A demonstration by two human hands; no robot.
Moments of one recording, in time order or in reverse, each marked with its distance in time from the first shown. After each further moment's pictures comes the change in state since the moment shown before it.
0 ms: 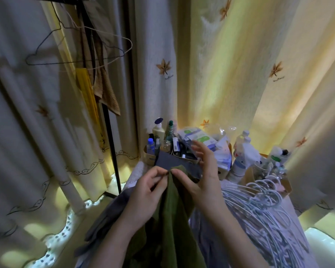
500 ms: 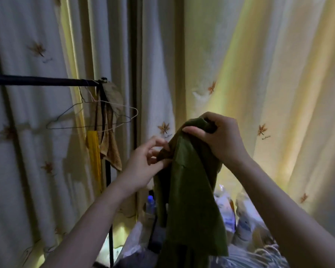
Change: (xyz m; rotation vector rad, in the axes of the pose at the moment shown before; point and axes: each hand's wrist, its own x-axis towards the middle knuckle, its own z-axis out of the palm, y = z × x) left_hand 0.104 0.146 -0.037 0.303 -0.090 0.523; right_hand 0.176 -0.117 -0.094 -0.165 0.115 -0.392
